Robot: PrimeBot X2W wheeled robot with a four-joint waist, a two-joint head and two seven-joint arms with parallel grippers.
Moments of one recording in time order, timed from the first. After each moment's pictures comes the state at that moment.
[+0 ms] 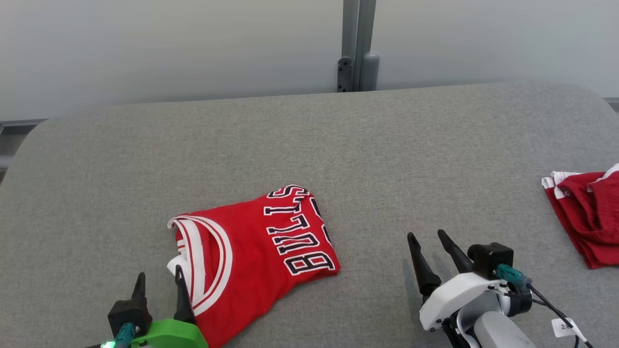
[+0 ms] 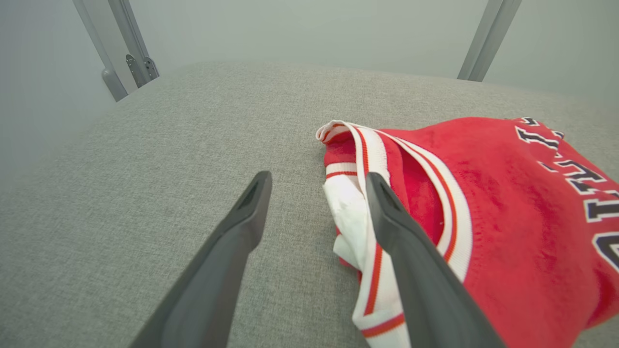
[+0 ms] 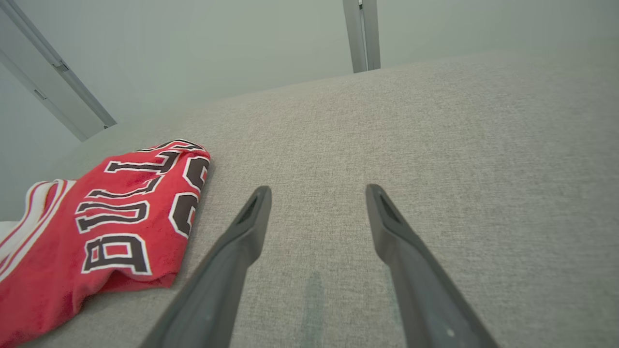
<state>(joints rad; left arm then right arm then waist) -0.04 0.05 -0.08 0.45 -0.23 0.11 -0.26 -0.21 -0.05 0.21 0.56 0.34 0.13 -0.26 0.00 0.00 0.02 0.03</state>
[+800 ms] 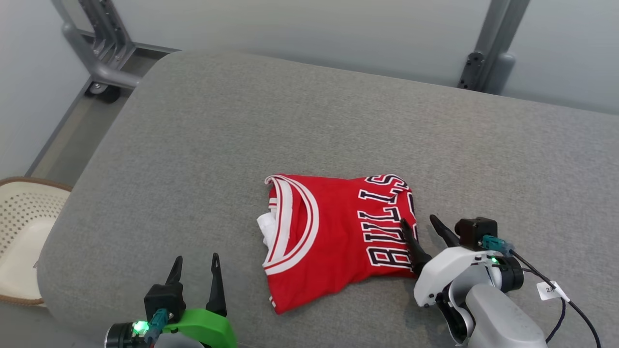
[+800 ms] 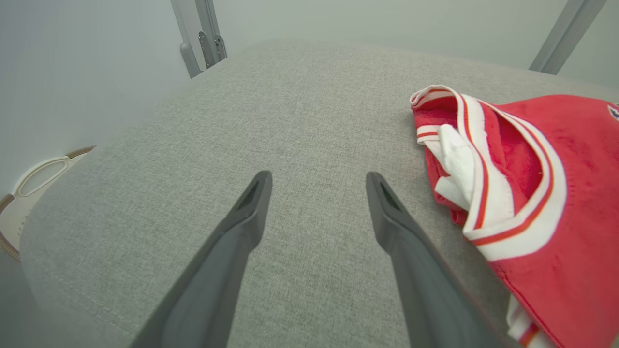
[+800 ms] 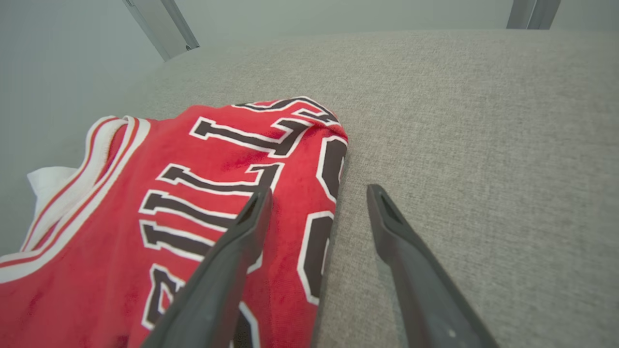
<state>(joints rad) -0.09 0.05 -0.22 0.47 -0.24 0.10 -0.26 -0.40 -0.05 0.28 0.81 0.38 0.13 -0.26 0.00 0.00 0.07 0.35</state>
